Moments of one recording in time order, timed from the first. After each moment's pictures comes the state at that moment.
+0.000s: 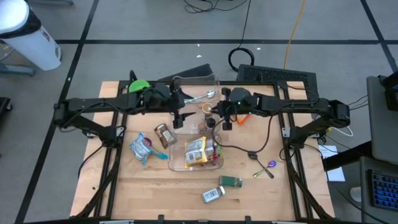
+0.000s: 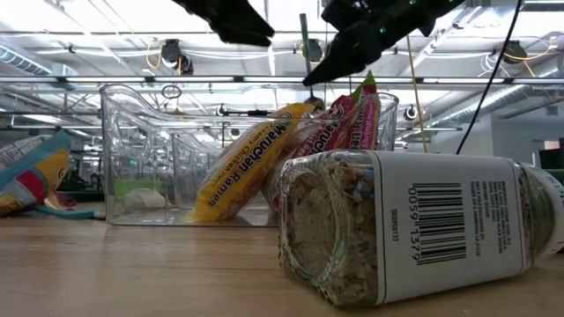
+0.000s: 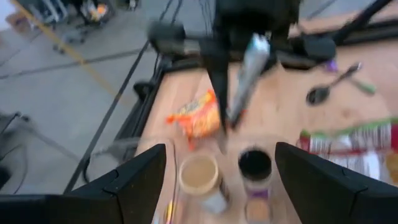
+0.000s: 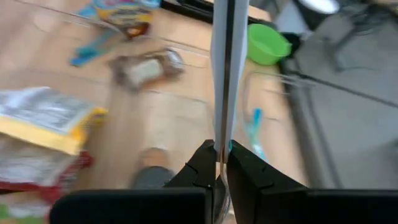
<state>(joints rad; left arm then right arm) 0.17 1.32 1.15 -0.26 -0.07 0.27 -0.23 1.39 1.03 -0.14 -0.03 -0.40</state>
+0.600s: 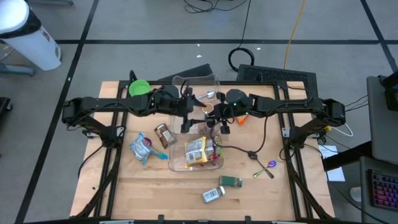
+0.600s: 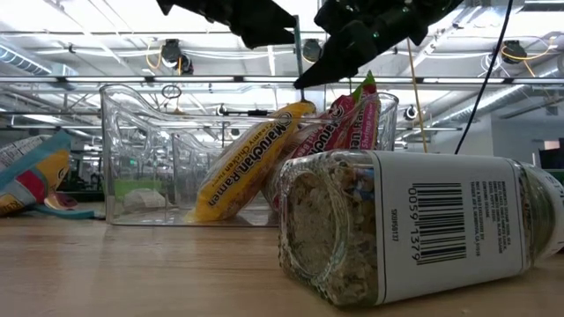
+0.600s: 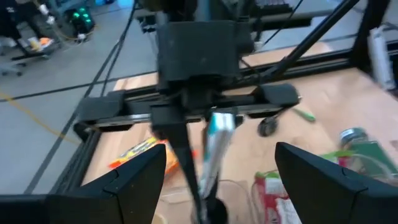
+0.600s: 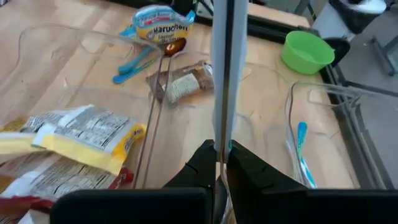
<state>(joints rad) 0.18 1.45 1.15 -0.04 0.18 0.26 -0.23 1.46 1.03 -0.08 -0.19 -0.33</state>
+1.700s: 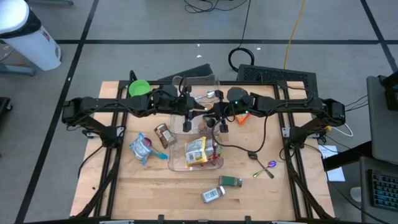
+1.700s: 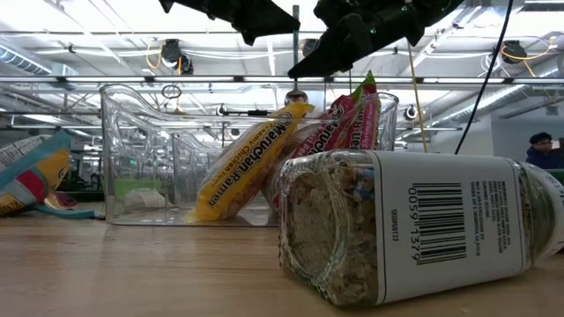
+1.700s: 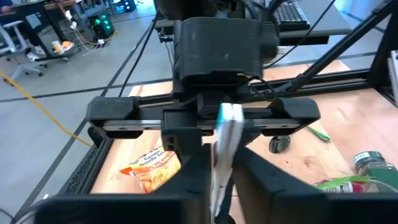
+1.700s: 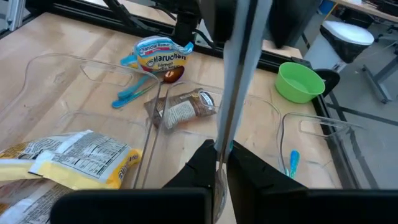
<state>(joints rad) 0.18 1.44 1.15 0.02 0.12 0.21 -0.23 1.46 1.03 0.01 -0.23 -0.35</state>
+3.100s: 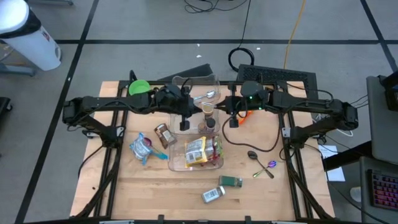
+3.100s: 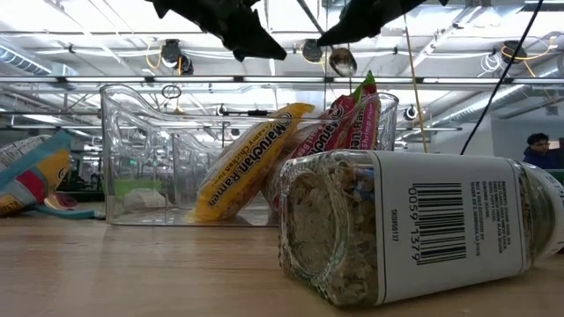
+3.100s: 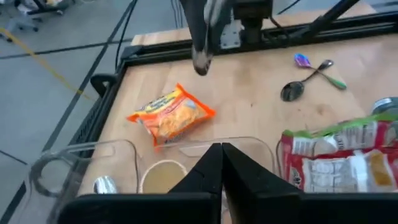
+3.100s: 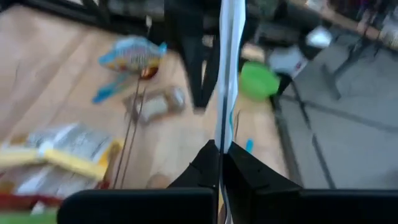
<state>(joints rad) 0.21 1.45 1.15 -0.17 0.10 0.24 -0.23 1.27 1.10 -0.25 -0.10 -0.40</state>
